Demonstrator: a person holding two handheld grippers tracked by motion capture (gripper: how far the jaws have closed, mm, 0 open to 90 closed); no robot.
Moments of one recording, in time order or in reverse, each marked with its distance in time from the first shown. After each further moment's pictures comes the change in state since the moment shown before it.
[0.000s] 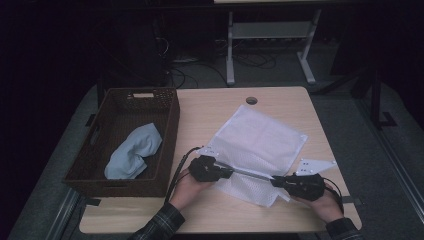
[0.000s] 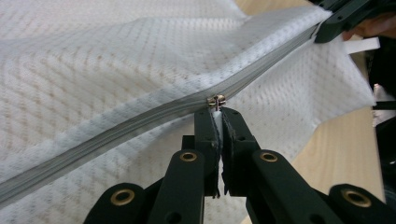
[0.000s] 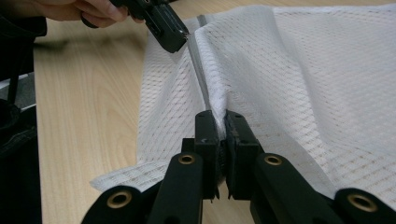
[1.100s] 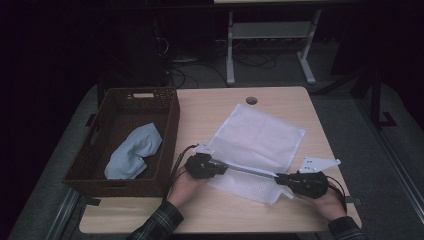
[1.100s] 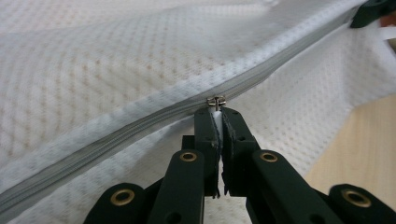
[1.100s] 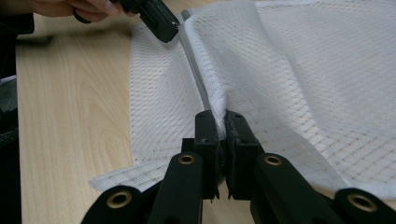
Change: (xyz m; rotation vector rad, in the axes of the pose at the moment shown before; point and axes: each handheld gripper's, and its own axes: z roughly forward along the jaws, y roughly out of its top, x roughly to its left) left arm 0.016 -0.005 -0.003 0.004 0.081 -0.021; right arm -0.011 -0.005 -0.004 0.004 -0.028 0.017
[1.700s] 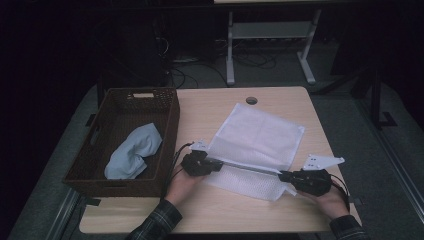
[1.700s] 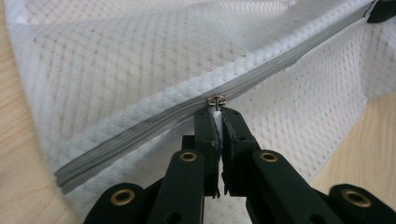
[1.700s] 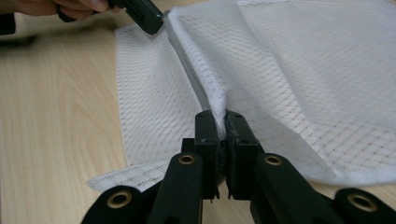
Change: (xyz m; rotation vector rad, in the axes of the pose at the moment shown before) left arm 0.011 -0.003 -0.005 -0.010 0.040 -0.046; right arm -0.011 -0.003 -0.005 -0.002 -0.039 0.024
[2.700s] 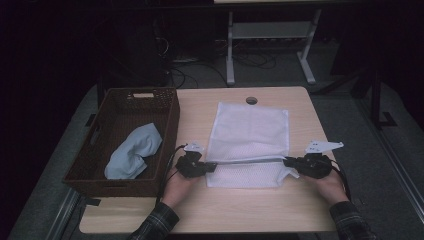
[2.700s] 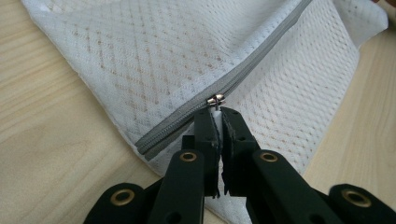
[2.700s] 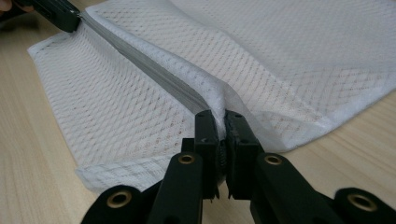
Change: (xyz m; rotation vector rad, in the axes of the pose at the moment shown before) left arm 0.004 -0.010 -0.011 0.006 0.053 -0.060; right arm -0.053 0.001 0.014 0.028 -0.080 0.071
